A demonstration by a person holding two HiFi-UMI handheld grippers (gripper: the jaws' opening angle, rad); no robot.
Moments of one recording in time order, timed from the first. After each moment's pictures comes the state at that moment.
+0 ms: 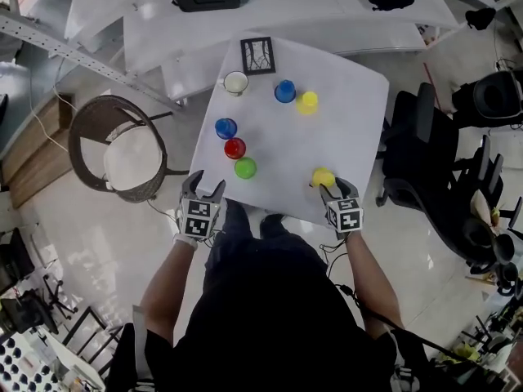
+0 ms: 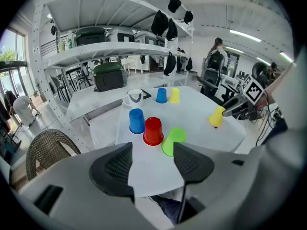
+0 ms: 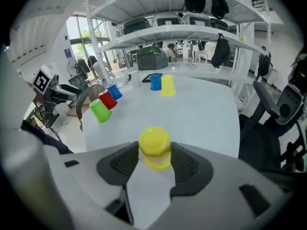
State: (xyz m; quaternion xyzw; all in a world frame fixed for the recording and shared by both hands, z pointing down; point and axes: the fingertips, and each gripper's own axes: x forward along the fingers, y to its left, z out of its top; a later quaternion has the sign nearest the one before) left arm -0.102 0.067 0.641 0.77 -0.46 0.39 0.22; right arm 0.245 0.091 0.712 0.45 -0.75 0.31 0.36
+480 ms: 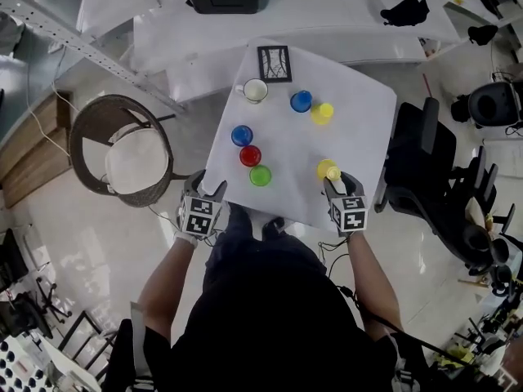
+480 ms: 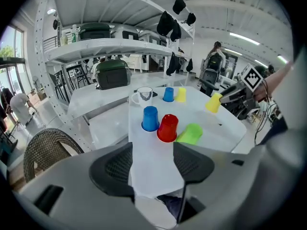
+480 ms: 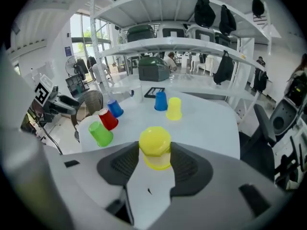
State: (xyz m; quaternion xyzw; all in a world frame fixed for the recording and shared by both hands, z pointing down) left arm -0.159 0.044 0.647 0.78 -0.45 0.38 0.22; right arm 0.190 0.035 0.659 0.49 -0.75 0.26 0.35
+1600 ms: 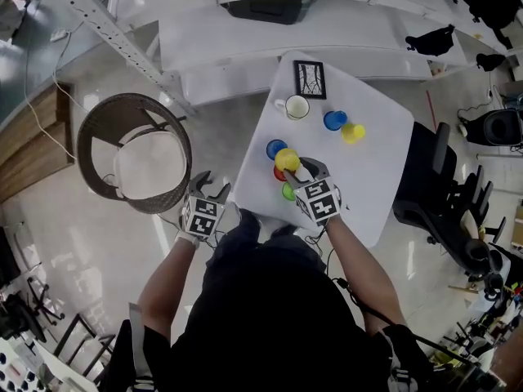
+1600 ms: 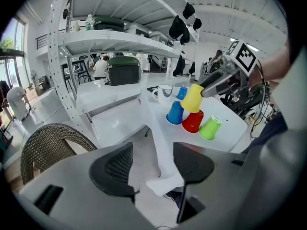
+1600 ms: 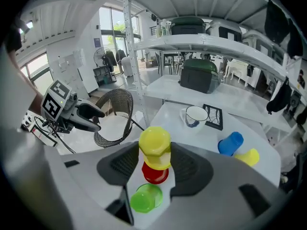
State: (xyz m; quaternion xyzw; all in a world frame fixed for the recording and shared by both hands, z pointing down) left arm -0.277 0.009 0.660 0.79 -0.43 0.37 0.24; right arm -0.078 -0.045 0.628 0.35 -0.83 0.21 0.39
